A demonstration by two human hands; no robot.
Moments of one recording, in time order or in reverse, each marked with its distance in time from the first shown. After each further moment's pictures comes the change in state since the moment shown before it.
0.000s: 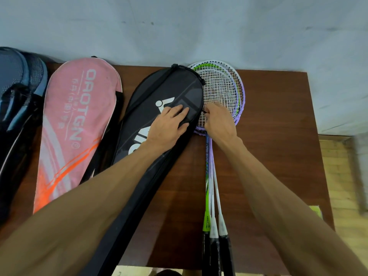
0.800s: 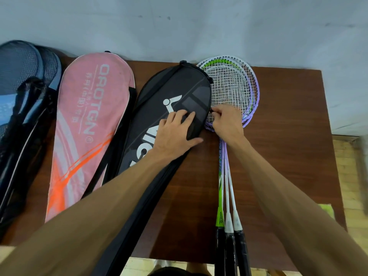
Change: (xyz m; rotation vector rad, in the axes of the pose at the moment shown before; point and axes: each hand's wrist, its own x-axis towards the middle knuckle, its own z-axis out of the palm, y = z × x) left_hand -0.036 -0.002 -0.007 0.108 -0.021 -0.053; right_hand -0.006 -0.016 0.009 0.104 0.039 0.104
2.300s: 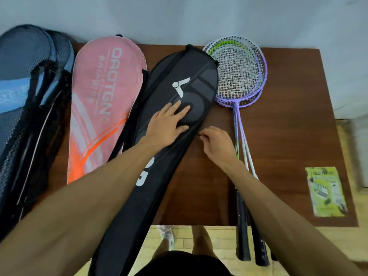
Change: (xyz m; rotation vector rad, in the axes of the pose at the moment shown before) left_hand -0.063 -0.067 0.005 -0.007 -0.196 0.041; right_hand -0.138 -0.042 0.057 -0.079 -0.093 -0.125
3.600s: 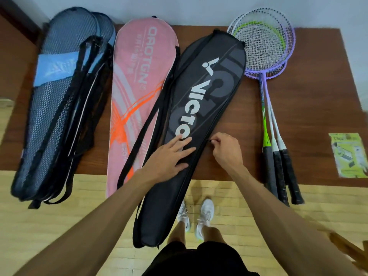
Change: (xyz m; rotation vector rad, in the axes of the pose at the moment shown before) left_hand -0.219 -0.038 0.060 -0.025 -0.086 0.257; right_hand -0.120 -0.066 0.070 0.052 0.003 0.254
